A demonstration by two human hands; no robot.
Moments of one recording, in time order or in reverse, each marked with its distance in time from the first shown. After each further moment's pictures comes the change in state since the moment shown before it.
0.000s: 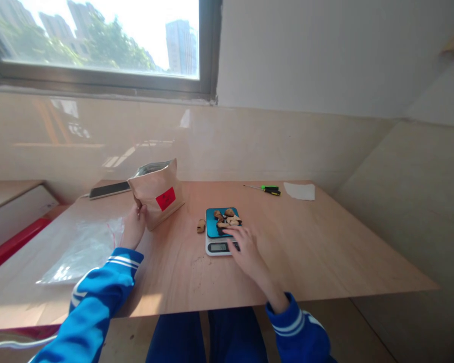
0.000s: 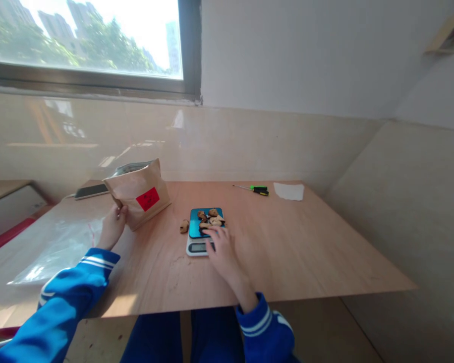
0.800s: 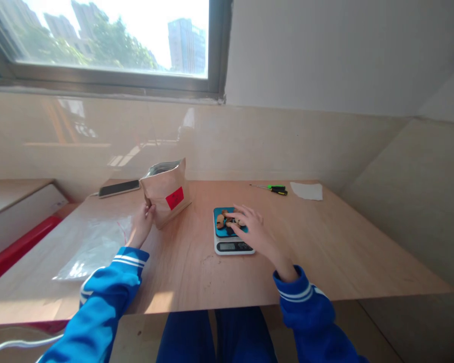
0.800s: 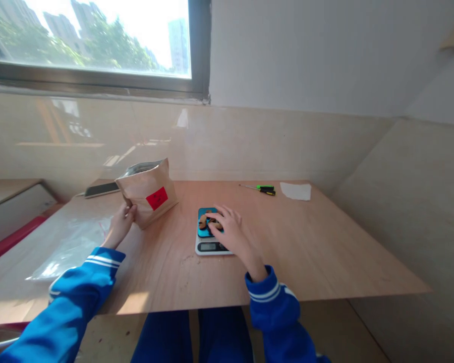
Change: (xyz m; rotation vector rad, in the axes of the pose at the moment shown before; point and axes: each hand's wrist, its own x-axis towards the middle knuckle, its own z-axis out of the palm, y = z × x) left_hand 0.008 -0.017 -0.002 -0.016 -0.054 0.056; right_hand 0.049 -0.004 -0.022 0.005 -0.044 -0.076
